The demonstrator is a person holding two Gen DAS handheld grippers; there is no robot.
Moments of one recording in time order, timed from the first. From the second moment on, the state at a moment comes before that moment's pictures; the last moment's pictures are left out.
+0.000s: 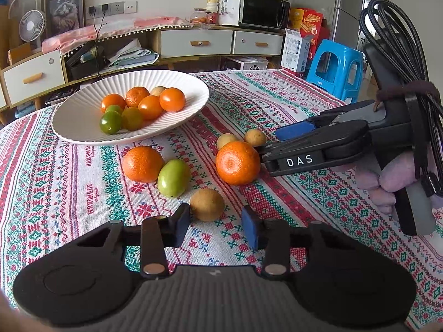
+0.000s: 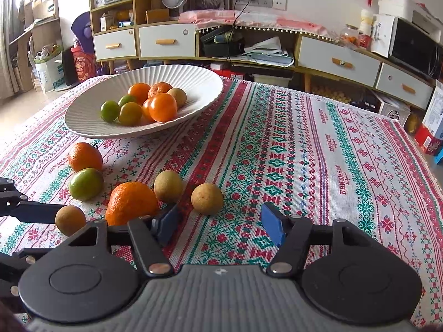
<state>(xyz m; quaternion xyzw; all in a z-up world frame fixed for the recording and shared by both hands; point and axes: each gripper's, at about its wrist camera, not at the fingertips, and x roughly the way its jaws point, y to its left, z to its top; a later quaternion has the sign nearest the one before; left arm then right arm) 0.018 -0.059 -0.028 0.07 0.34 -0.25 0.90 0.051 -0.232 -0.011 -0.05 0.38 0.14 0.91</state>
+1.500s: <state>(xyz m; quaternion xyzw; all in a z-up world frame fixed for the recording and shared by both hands) 0.023 -0.044 -0.007 0.05 0.37 -0.27 0.89 0.049 -0.221 0.011 -0.04 0.39 0.15 0.91</state>
